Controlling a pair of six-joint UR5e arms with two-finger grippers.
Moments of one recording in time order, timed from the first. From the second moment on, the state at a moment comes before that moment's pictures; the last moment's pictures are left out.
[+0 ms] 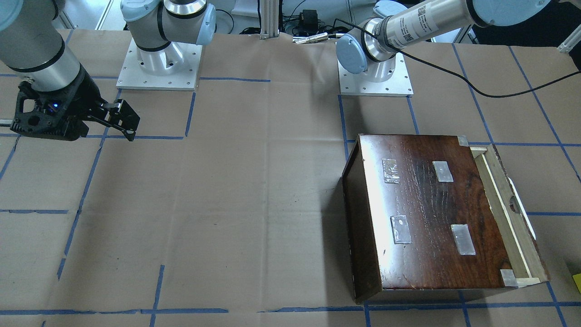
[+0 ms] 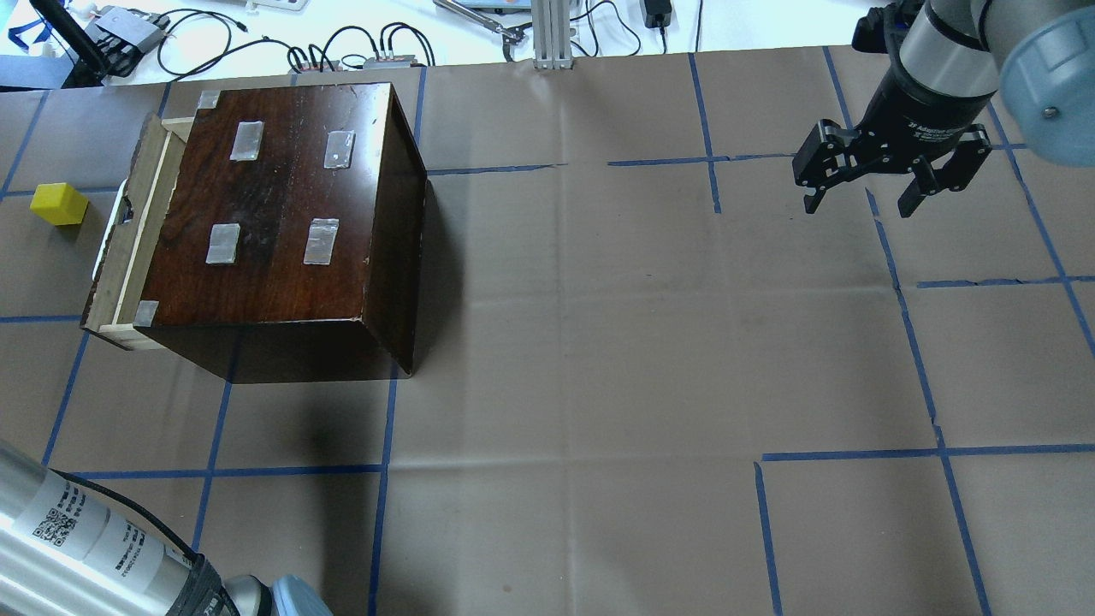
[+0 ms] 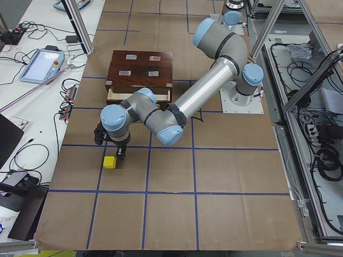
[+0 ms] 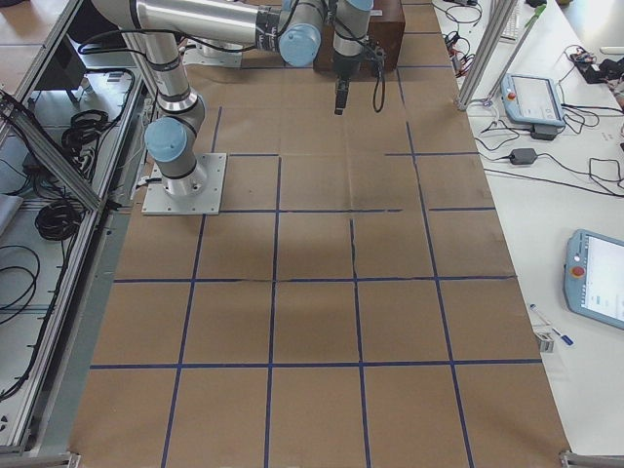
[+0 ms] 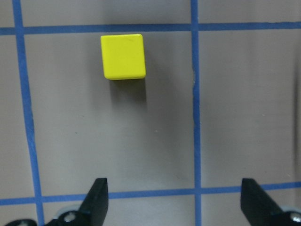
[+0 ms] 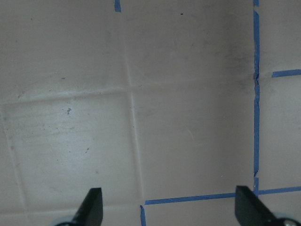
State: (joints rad) left arm -0.79 -2.29 -0.98 -1.43 1.48 0.81; right arm 1.45 -1.53 1.63 -1.62 -1.56 -0.03
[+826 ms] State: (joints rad) left arm -0.82 -2.52 -0.74 -1.43 1.48 0.81; right arm 1.45 -1.53 1.63 -1.62 -1.56 -0.03
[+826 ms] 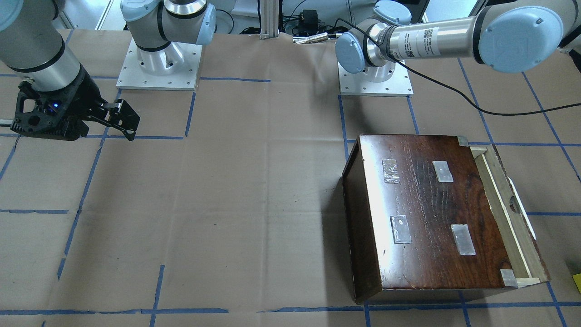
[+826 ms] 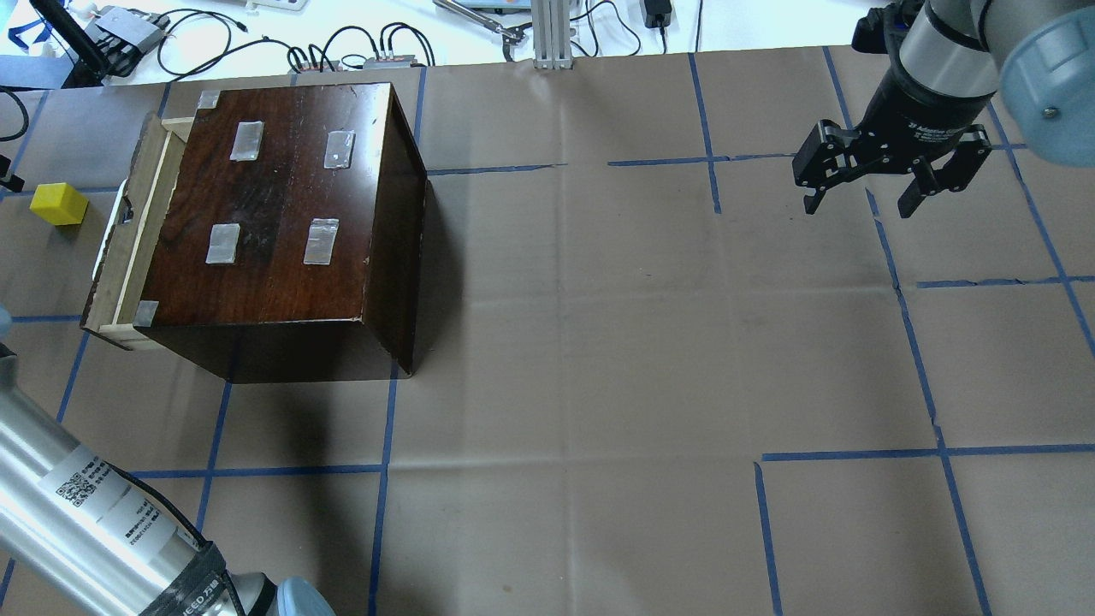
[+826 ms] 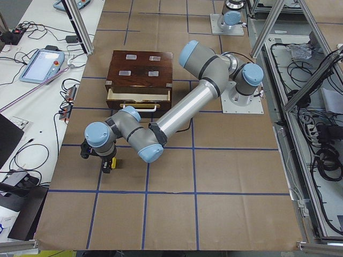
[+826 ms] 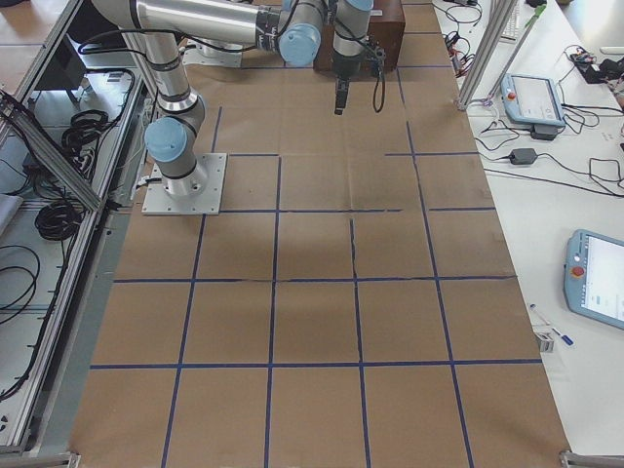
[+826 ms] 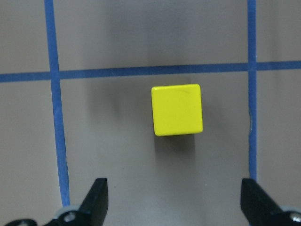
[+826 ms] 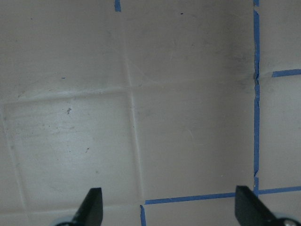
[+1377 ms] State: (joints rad) left arm -0.86 -2.60 -0.72 -1.38 1.48 0.78; right arm 1.44 -1.53 1.63 -1.62 -1.56 -0.03
